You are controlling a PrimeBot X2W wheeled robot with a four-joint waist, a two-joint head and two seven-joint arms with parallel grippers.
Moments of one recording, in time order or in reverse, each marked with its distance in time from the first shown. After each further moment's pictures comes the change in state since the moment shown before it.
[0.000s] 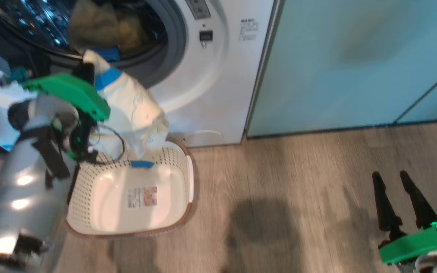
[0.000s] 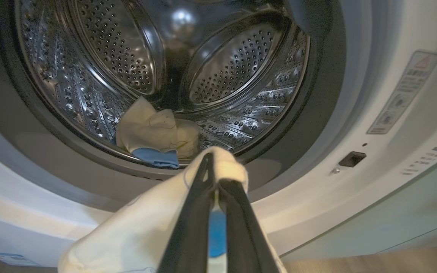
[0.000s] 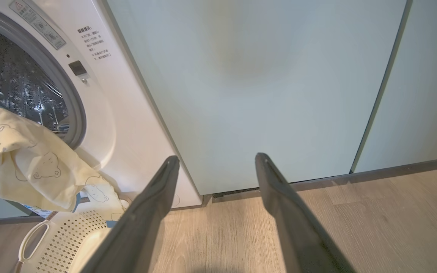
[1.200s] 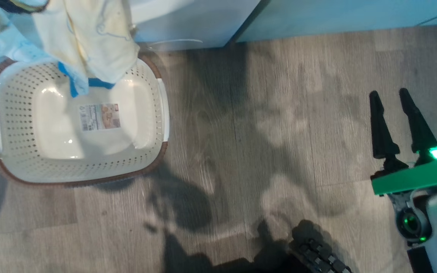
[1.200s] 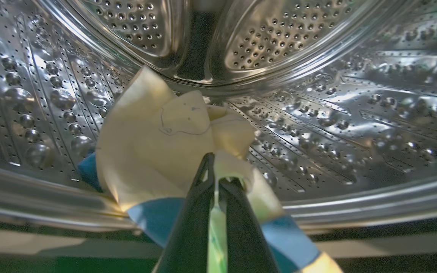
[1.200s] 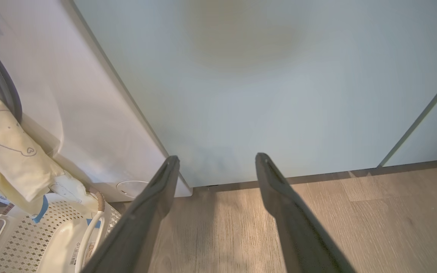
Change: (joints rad) left arm -0.795 0.071 -0.113 0.504 0.082 -0.044 0.113; right arm -0.291 0.057 0.026 -0.029 0.010 0.000 0.000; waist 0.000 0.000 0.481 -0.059
